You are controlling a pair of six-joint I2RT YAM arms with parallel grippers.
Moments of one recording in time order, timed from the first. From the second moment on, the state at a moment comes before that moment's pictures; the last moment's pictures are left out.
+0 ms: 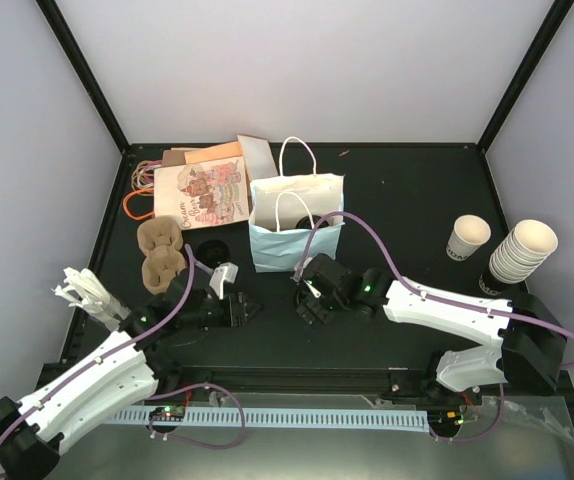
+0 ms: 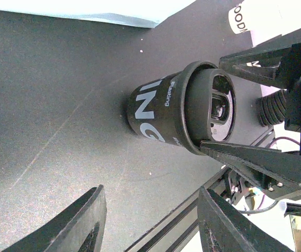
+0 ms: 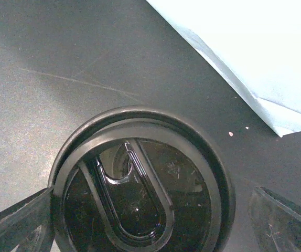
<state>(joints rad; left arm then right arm) -0.69 0.62 0.41 -0.42 0.36 -0.82 1.06 1.33 0.89 -0.59 0.15 0.15</state>
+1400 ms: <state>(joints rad) -0.68 0.58 0.46 -0.46 0.27 -0.76 1.04 1.40 1.28 -1.04 0.26 0.45</state>
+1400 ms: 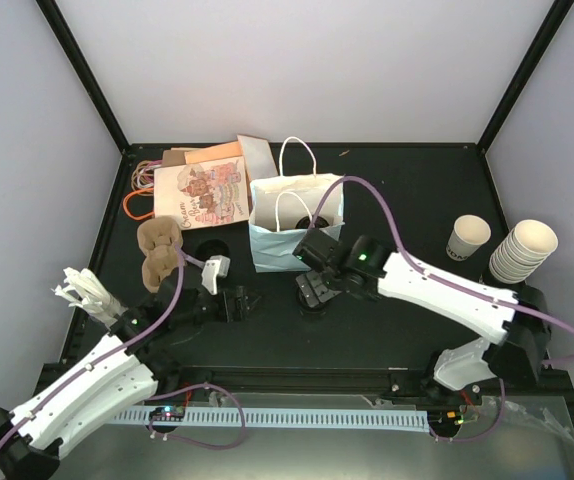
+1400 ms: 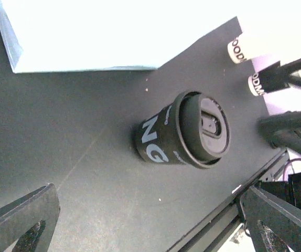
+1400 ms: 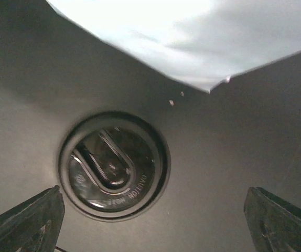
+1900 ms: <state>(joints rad) -0.68 0.49 0.46 -0.46 0.20 -0.70 1.04 1.49 1.29 -1.08 0.18 0.53</state>
